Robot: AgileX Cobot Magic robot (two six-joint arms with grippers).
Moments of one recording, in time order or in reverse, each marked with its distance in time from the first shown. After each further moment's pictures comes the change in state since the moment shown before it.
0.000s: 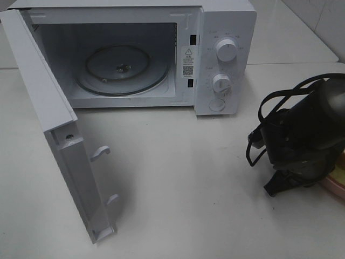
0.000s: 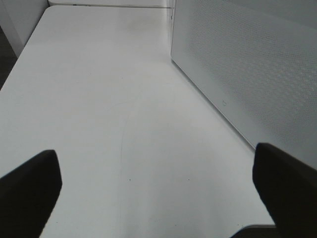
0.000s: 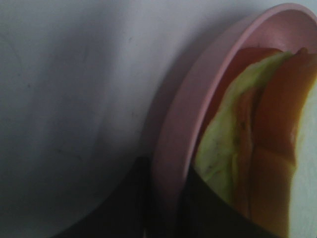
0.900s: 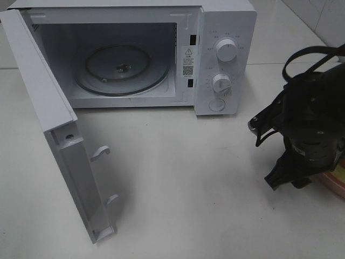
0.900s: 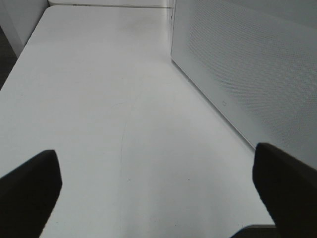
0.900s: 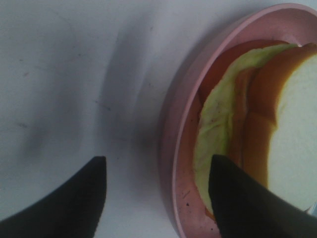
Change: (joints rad) left arm 0.000 0.000 0.000 0.000 0.000 0.000; right arm 0.000 -0.212 -0.016 0.305 -0.013 -0.380
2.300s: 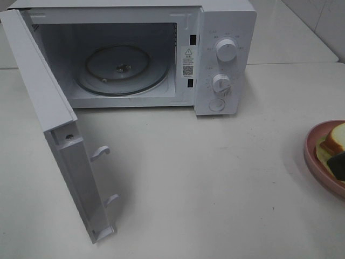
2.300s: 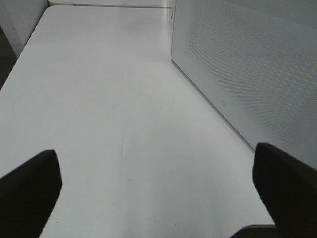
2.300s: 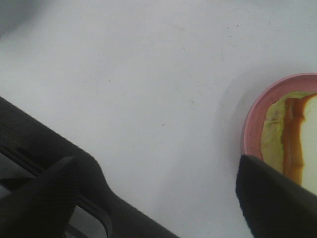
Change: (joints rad) left arm 0.000 0.000 0.000 0.000 0.000 0.000; right arm 0.000 -0.974 0.001 0.779 0.218 -0.809
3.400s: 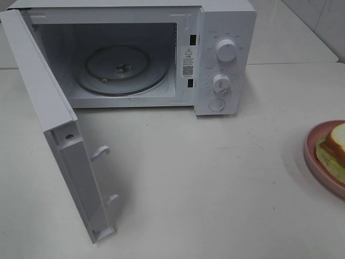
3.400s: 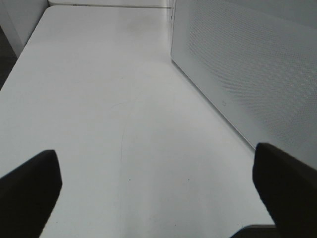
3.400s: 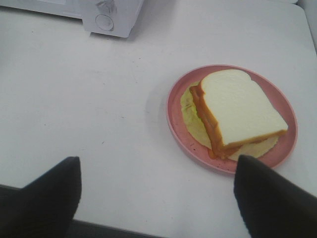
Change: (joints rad) left arm 0.000 0.000 0.000 0.000 0.000 0.000; right arm -0.351 -0.660 0.196 0.000 0.079 0.009
